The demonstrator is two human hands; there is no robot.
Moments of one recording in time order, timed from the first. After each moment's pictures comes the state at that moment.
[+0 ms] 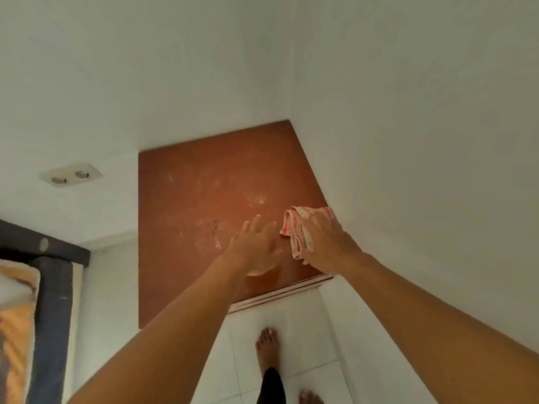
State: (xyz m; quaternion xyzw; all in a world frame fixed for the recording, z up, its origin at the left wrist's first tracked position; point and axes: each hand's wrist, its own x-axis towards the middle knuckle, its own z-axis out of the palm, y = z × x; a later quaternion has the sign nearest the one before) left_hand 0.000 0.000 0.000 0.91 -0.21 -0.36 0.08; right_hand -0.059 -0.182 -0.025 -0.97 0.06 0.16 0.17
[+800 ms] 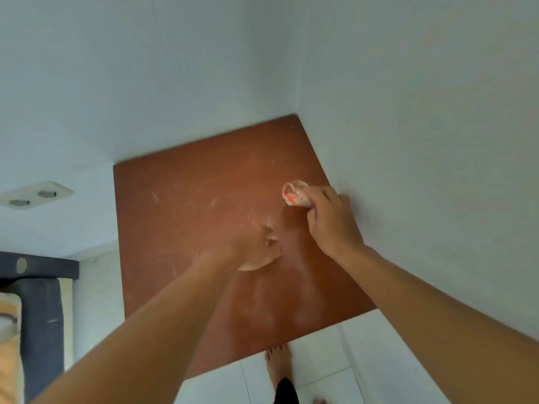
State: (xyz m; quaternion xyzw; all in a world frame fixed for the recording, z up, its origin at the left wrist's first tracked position) left_hand 0.129 -0.005 -0.019 0.87 -0.20 -0.43 0.13; right_hand 0.070 -0.186 -0.043 -0.95 0.16 0.01 0.26
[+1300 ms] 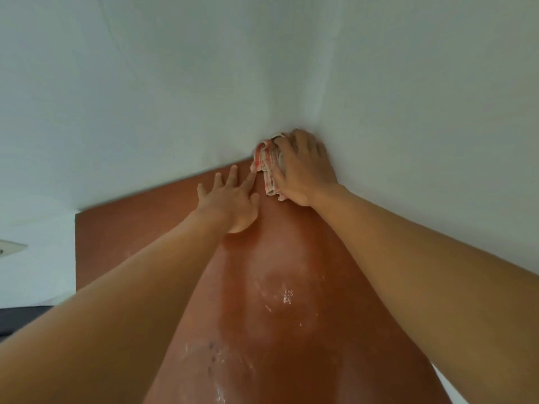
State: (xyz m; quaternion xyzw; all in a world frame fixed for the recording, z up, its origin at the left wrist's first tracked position) left_hand 0.323 -0.034 -0.073 0.94 -0.20 -0.27 -0.02; right_hand 0.303 -0.208 -0.099 -0.99 0.07 0.01 0.12
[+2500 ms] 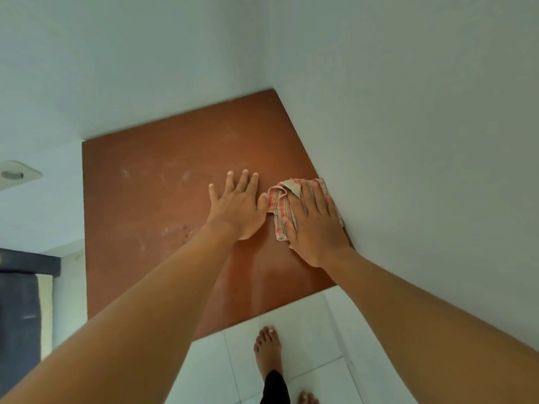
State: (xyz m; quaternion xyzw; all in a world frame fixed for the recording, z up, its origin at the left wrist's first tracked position) left_hand 0.097 -0.039 -0.068 0.95 -0.22 -0.23 0.04; right_hand -0.006 -0.193 -0.125 -0.99 0.08 0.07 0.08
